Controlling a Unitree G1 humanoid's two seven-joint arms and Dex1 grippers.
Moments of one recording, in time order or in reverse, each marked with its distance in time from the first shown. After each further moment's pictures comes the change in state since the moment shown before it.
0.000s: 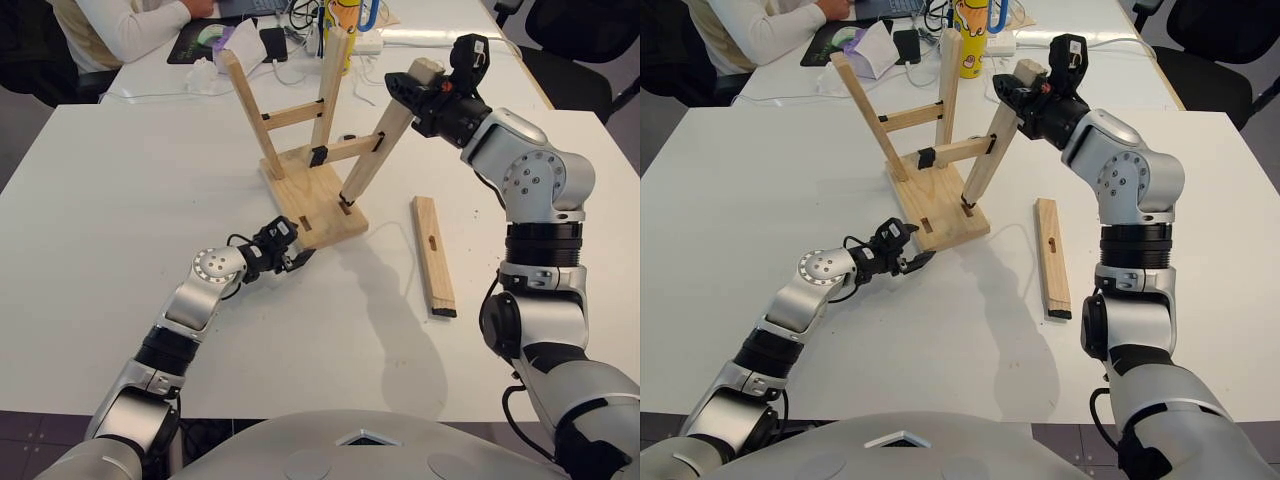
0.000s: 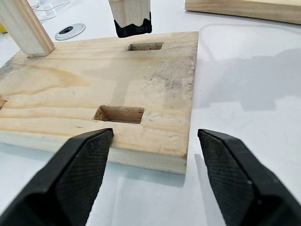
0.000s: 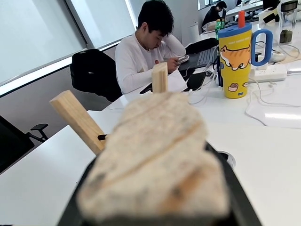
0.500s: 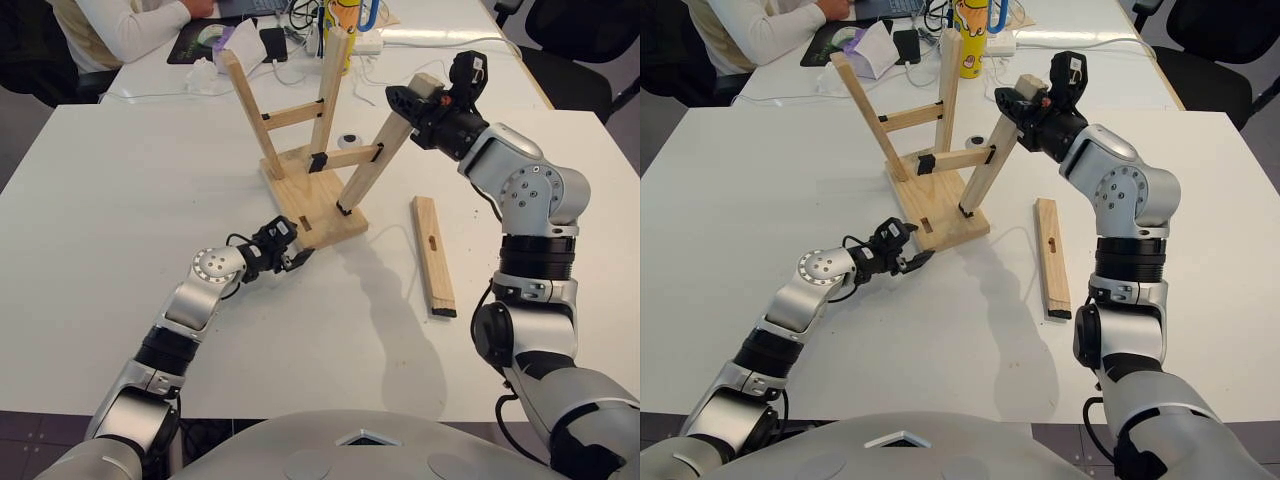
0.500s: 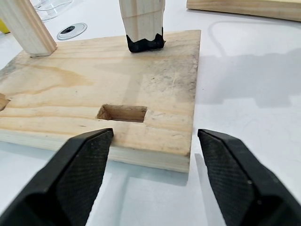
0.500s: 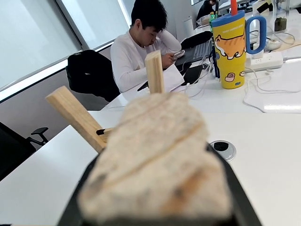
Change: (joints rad) left arm 0.000 0.000 0.004 0.000 0.010 0.000 0.000; right arm 0.053 0.043 -0.033 -0.061 -0.011 0.028 -0.024
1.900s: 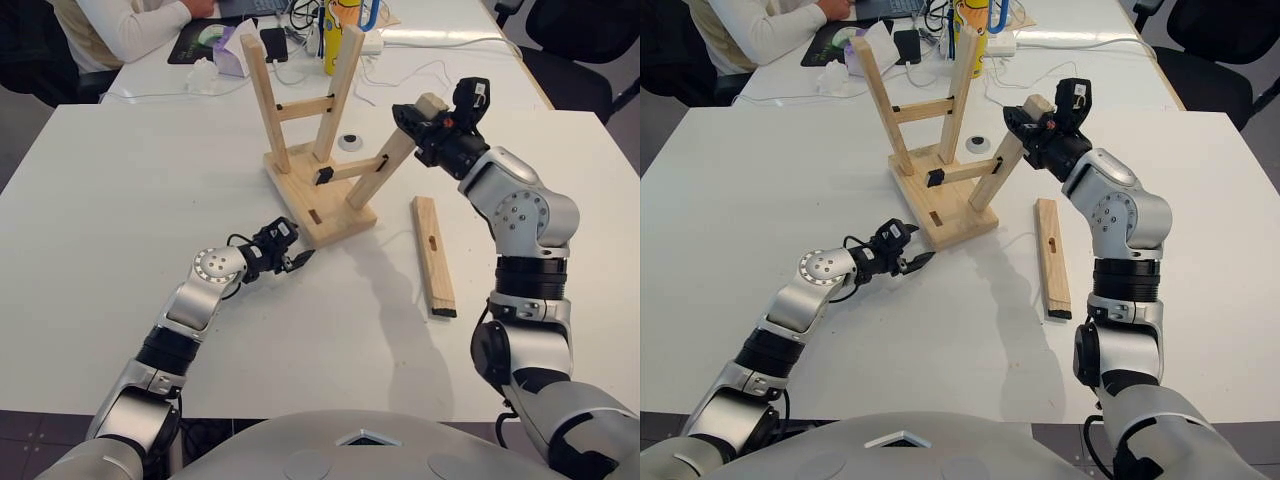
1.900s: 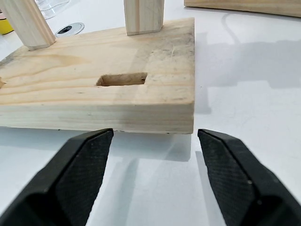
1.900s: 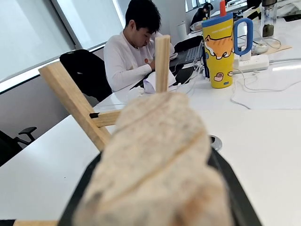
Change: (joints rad) left arm -0.001 -0.007 0.000 0.009 0.022 -0.011 -0.015; right arm 0.102 0.019 -0.016 -0.024 -0.055 -0.088 0.044
